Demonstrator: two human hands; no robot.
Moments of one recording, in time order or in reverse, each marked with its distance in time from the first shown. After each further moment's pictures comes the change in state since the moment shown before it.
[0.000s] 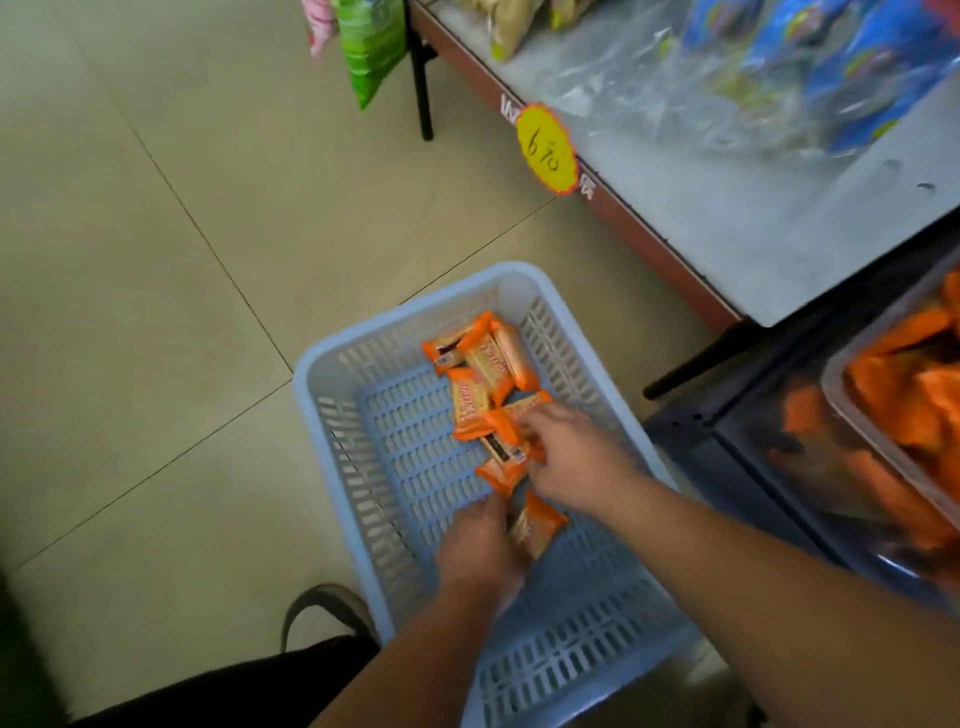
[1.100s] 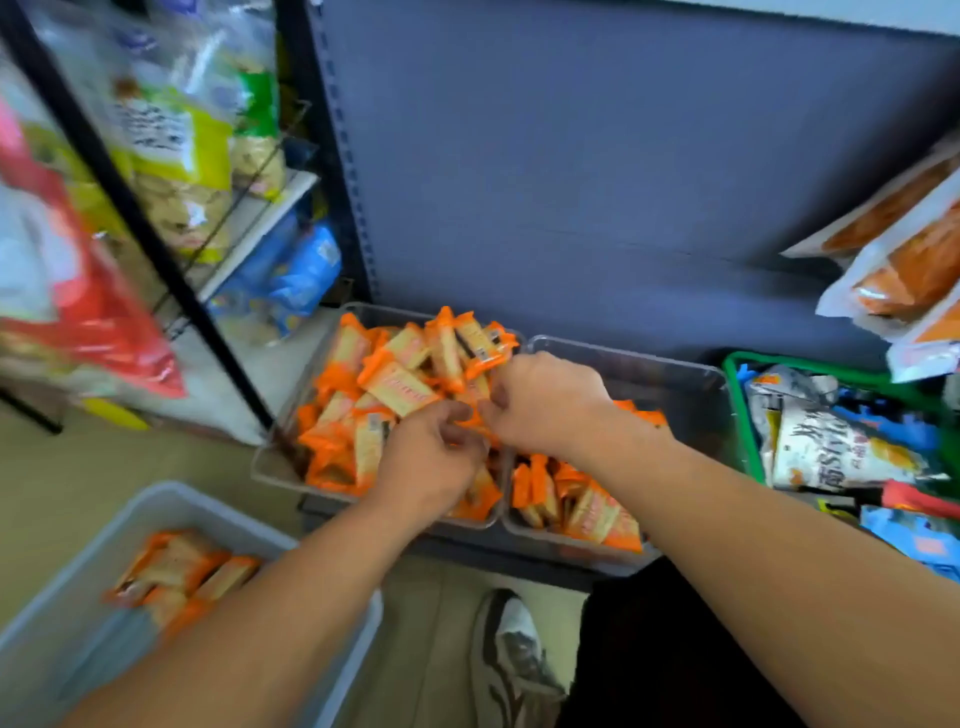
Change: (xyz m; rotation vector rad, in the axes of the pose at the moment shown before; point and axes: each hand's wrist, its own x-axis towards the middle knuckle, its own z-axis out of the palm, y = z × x) left_hand -0.210 0.388 -0.015 -0.229 -0.151 0.767; right_hand -0.412 0.103 -0.251 -0.201 0.524 0.590
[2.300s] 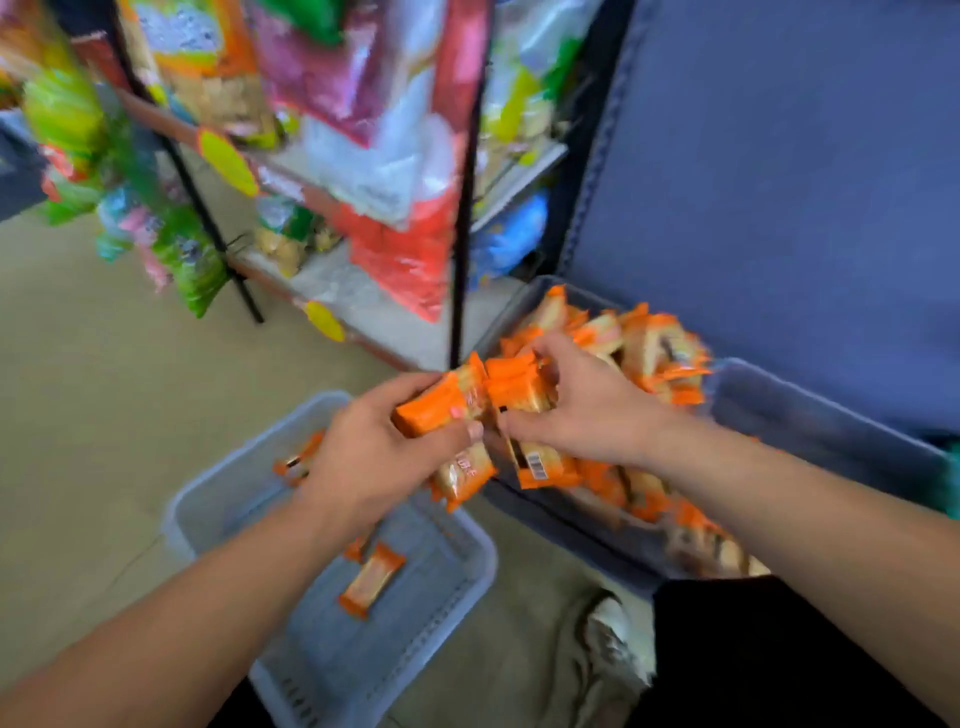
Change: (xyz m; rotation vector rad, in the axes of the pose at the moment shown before) left_hand -0.092 -0.072 -0.174 -0.116 0.305 -0.068; right_hand 0.005 -0.138 0.012 0.596 -0.137 -0.307
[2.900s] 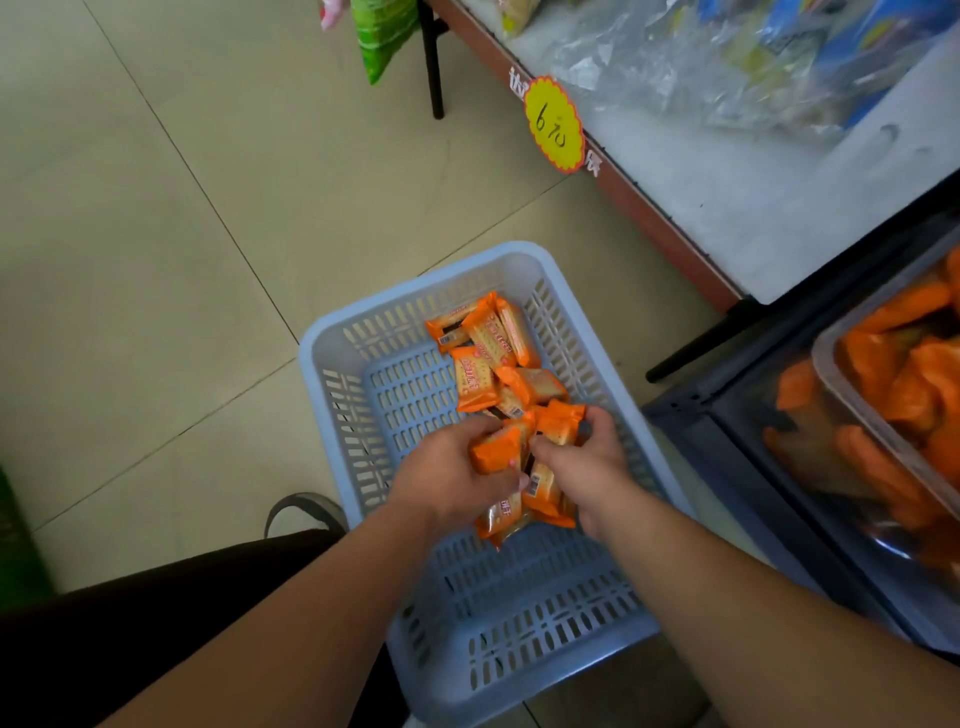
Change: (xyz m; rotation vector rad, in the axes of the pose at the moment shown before) left_hand -0.002 -0.310 -0.032 0.170 0.000 -0.610; right_hand 0.136 0.084 0.371 0.575 -0.145 0.708
